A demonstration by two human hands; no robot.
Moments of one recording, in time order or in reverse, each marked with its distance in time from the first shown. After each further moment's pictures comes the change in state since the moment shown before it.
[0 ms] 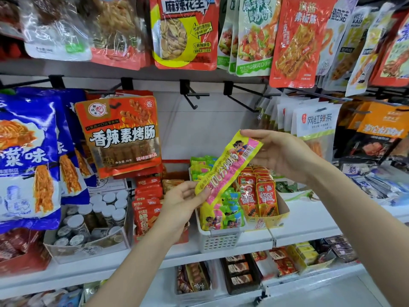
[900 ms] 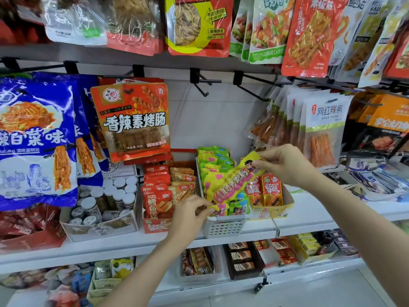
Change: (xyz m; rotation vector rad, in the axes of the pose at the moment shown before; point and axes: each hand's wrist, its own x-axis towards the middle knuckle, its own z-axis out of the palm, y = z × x) left_hand -0.023 -0.056 -0.019 0.848 -0.002 0.319; right_hand -0.022 0.036 0.003 -1.100 0.150 -0.233
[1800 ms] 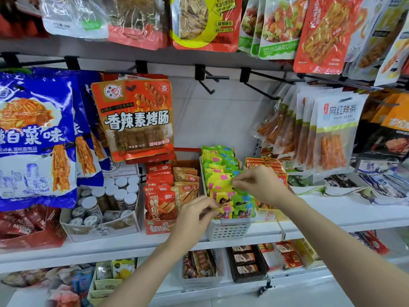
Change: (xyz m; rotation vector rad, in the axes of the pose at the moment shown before) left_hand 0.004 -0.018 0.007 -0.109 0.001 0.191; right_hand 0.010 0.009 0.076 -0.032 -0.140 0.078
